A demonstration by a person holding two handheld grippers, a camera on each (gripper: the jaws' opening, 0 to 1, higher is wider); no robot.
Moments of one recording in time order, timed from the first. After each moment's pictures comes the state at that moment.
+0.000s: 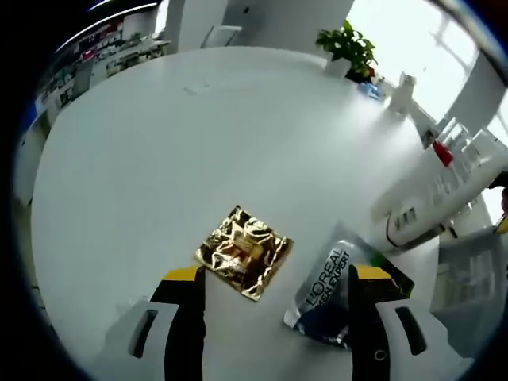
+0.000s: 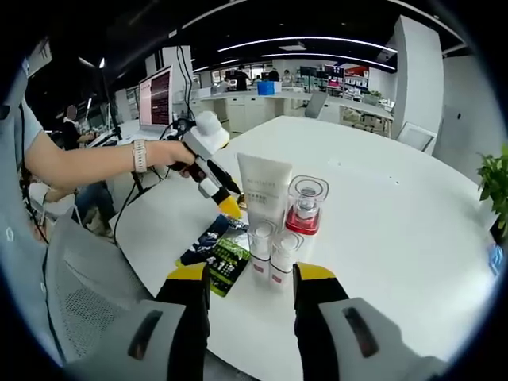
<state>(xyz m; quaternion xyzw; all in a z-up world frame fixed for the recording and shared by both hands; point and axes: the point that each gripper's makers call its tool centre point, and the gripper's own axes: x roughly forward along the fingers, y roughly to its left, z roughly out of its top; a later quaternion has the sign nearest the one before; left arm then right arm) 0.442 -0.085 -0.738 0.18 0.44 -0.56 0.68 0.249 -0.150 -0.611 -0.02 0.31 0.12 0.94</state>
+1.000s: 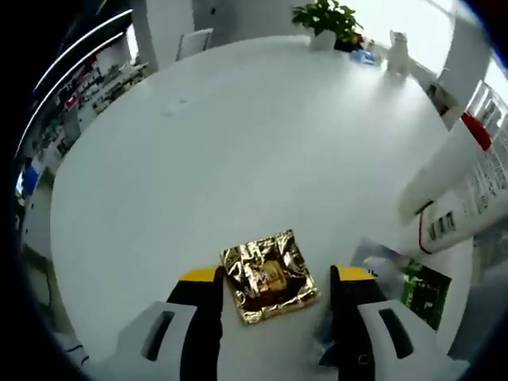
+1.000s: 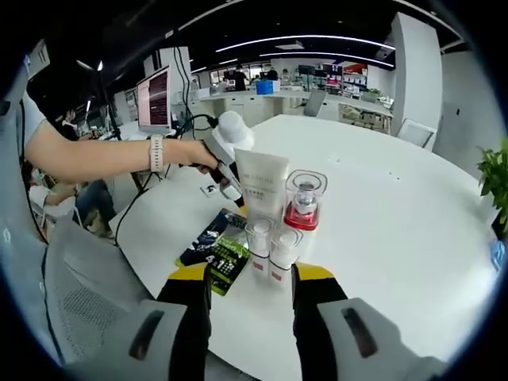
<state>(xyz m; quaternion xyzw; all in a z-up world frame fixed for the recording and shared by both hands) 0.461 -0.110 -0.745 0.30 0.38 -0.56 0.68 0.247 -0.149 -0.615 -0.01 0.31 0.12 0.94</state>
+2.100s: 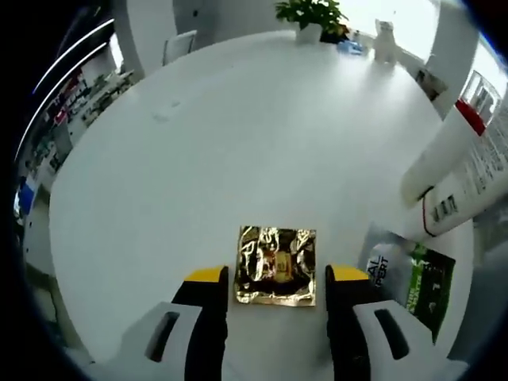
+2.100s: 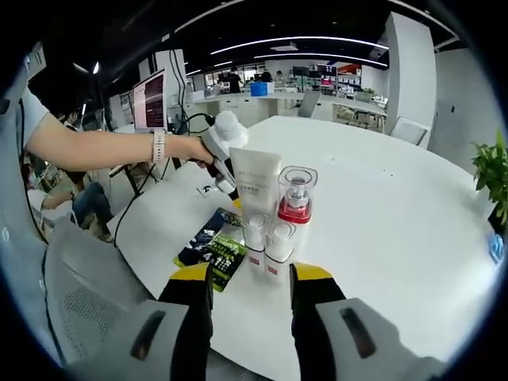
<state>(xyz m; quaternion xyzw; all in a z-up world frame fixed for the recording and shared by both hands) 0.475 -0.109 -0.749 0.32 0.37 -0.57 0.66 0.237 -0.151 -0.612 -0.01 0.31 0.10 0.95</state>
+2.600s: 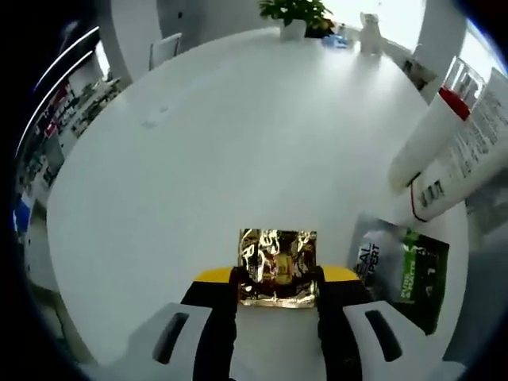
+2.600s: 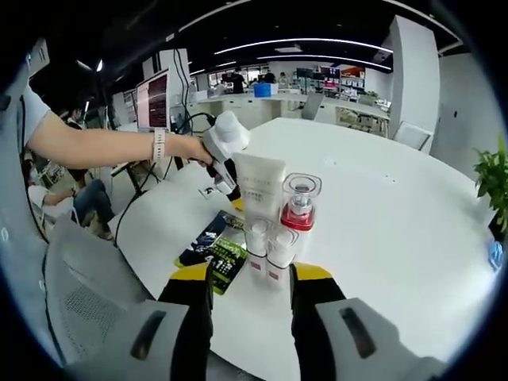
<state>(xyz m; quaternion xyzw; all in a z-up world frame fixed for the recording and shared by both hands) 0.461 -0.096 -0.741 0.34 0.36 -0.59 0.63 0.242 -0.147 -0.608 -0.02 0.30 0.11 0.95</state>
